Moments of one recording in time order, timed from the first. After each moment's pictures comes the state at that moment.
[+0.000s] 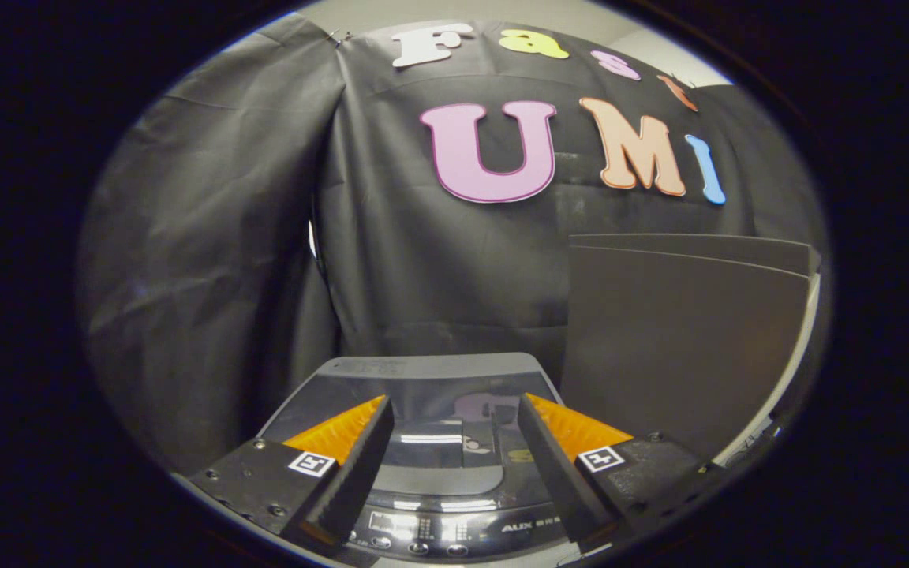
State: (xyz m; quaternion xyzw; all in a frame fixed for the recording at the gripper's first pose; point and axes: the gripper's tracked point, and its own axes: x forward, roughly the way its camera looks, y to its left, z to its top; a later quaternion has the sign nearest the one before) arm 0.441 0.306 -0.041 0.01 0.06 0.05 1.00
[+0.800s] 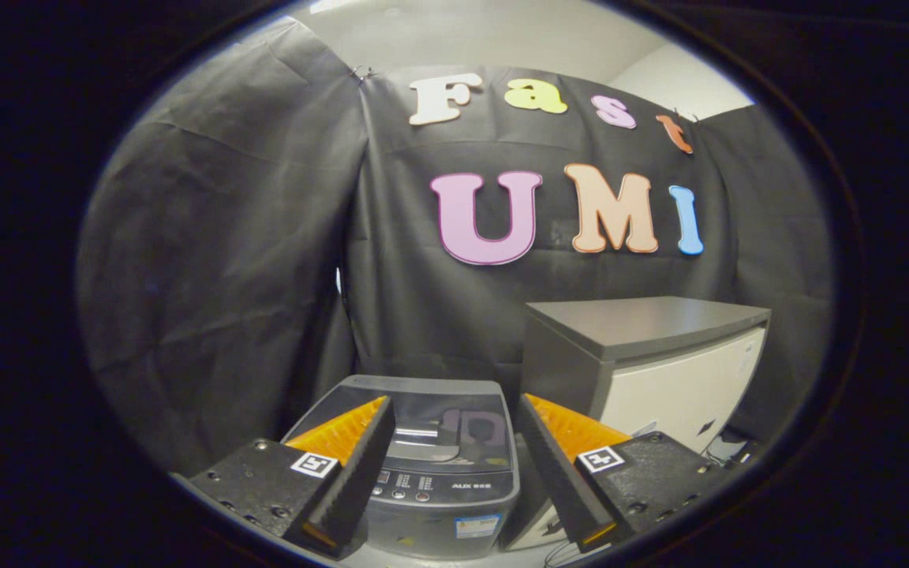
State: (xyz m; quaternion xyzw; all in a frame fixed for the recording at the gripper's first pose) arm 0.297 0.241 0.039 -0.01 -0.01 0.07 1.00
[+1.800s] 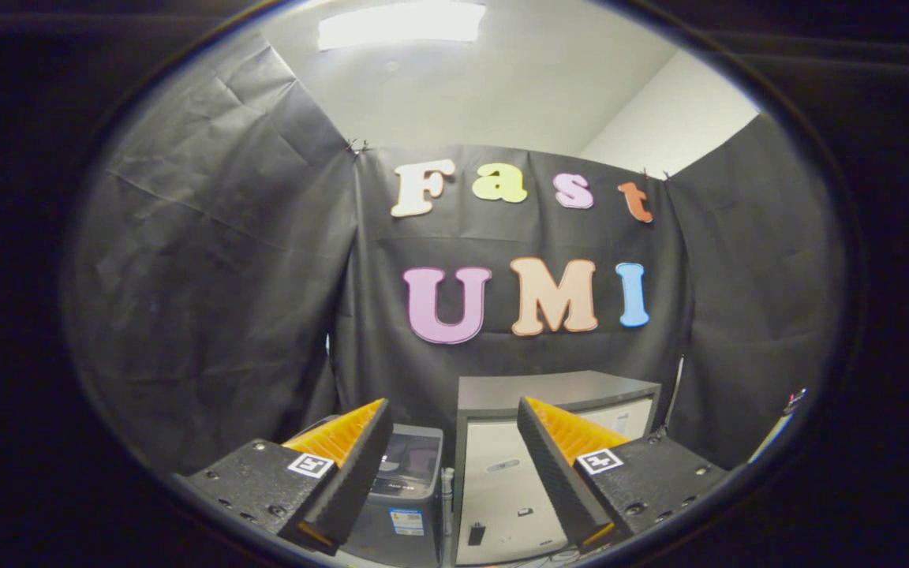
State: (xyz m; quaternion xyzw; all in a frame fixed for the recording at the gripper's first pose) arm 0.147 0.109 0.121 -0.02 -0.14 0.05 0.99
